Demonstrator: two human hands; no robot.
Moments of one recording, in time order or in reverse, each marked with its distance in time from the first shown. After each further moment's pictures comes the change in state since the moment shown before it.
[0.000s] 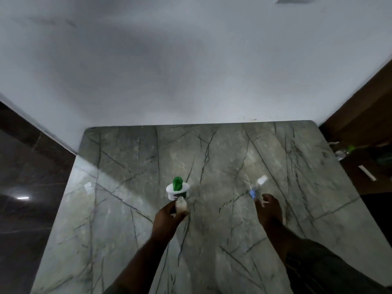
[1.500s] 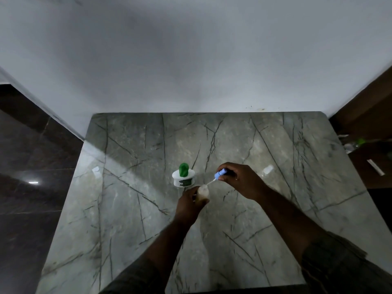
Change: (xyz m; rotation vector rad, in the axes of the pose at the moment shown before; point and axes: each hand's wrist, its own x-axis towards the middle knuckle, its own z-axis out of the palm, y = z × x) left_hand -0.003 0.019 0.044 -0.056 -0.070 0.024; right_hand -0.060 -0.154 -0.041 0.124 -0.600 -0.813
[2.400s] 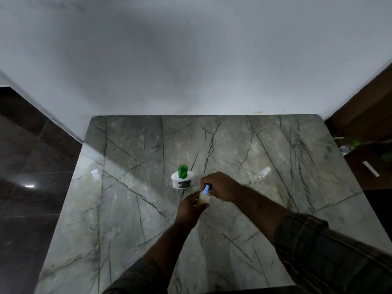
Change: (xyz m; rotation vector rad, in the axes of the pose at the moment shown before) left_hand 0.003 -0.019 0.008 0.075 -0.069 -0.003; right_hand 0.031 0.009 0.048 -0.401 -0.319 -0.010
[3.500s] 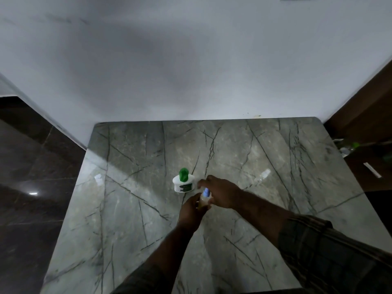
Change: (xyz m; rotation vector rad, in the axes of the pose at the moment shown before) left_hand -0.005 0.004 0.000 -0.054 -0.003 0.000; right_hand -0.011 -0.009 0.007 -0.148 0.020 0.020
